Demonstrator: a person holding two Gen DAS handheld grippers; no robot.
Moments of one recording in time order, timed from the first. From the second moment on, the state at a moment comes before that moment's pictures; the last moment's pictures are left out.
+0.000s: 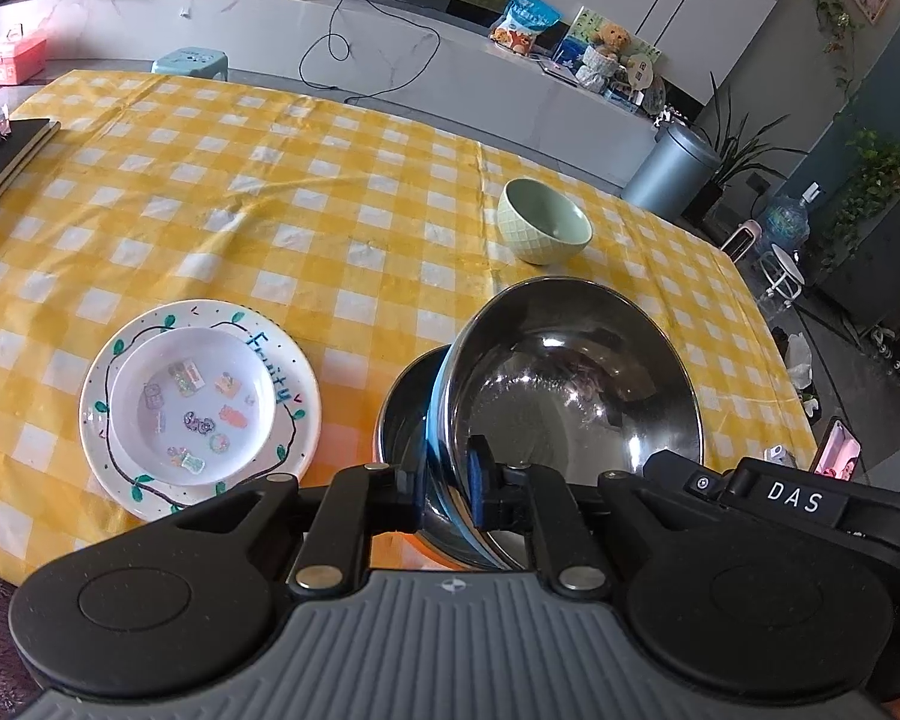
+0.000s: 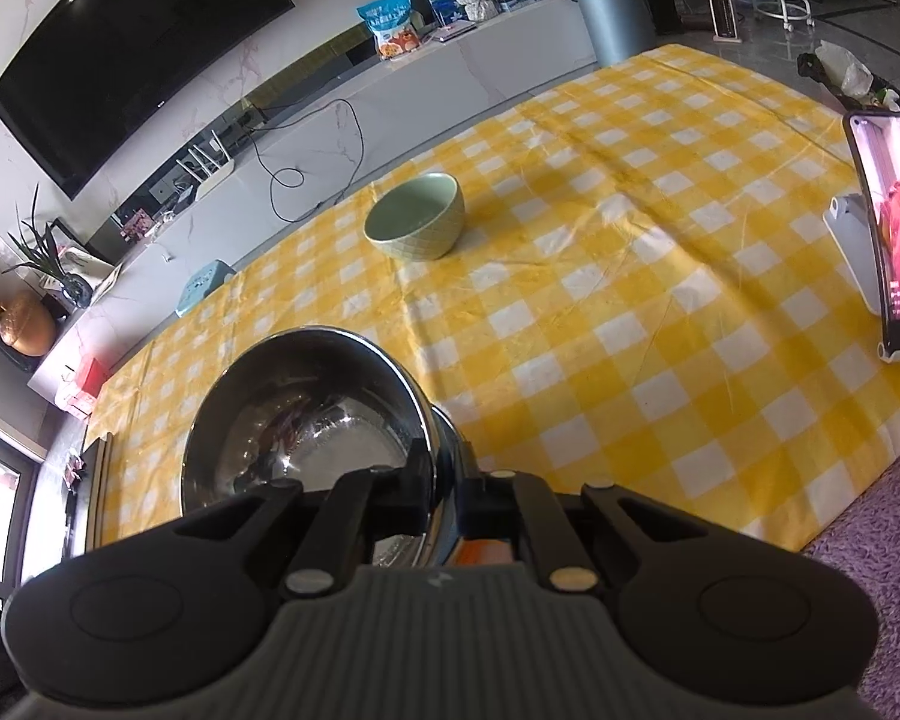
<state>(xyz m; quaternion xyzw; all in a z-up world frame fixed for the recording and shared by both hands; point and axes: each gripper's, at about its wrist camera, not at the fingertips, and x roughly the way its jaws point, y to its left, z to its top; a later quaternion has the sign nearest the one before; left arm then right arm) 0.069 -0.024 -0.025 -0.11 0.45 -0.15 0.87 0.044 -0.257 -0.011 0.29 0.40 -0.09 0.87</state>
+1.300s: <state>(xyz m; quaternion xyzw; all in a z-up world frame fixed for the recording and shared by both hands) 0.083 -0.001 -0.018 -0.14 0.46 -0.15 0.87 0.055 -0.252 -0.014 0.26 0.39 -0.09 0.88</state>
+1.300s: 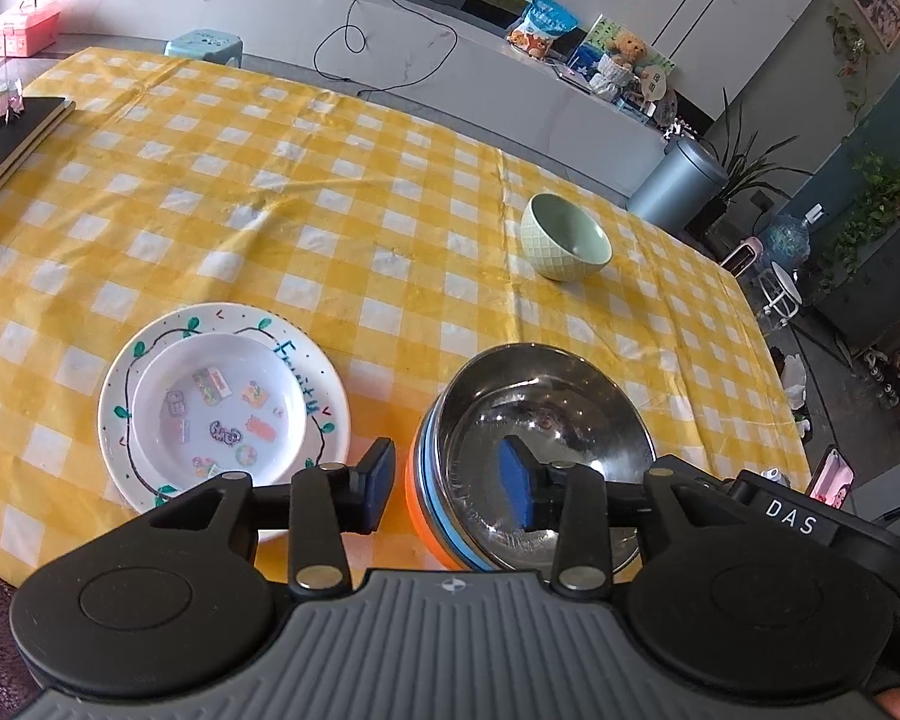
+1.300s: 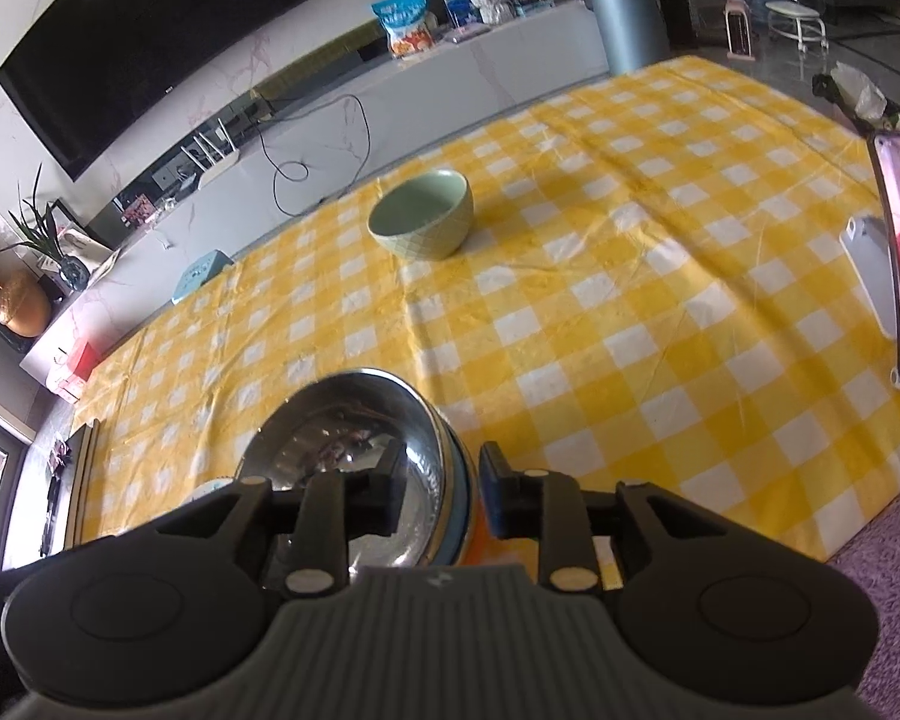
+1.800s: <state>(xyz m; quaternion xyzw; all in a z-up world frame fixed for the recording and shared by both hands) 0.108 -0.021 0.016 -0.07 0.41 -0.19 0.89 0.080 -0.263 0.004 0.20 0.38 -0.07 0.90</state>
